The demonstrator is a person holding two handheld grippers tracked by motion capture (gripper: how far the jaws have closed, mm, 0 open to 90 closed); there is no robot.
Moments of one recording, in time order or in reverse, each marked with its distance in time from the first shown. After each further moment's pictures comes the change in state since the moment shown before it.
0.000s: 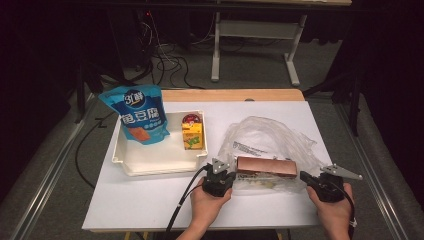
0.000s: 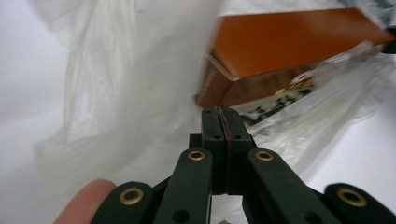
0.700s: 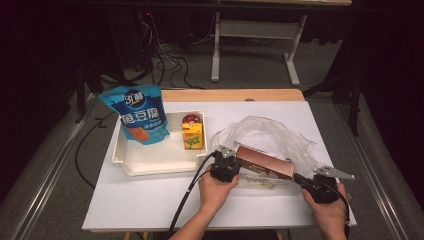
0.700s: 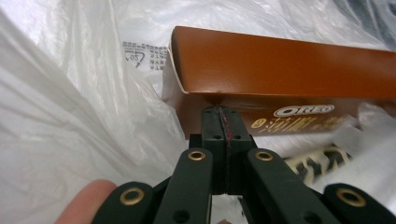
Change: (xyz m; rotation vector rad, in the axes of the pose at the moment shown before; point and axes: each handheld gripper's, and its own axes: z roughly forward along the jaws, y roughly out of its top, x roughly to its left) left arm 0.003 0.036 0.032 0.022 0.039 -0.015; right arm 0.010 -0.004 0.008 0.028 0.063 -0.044
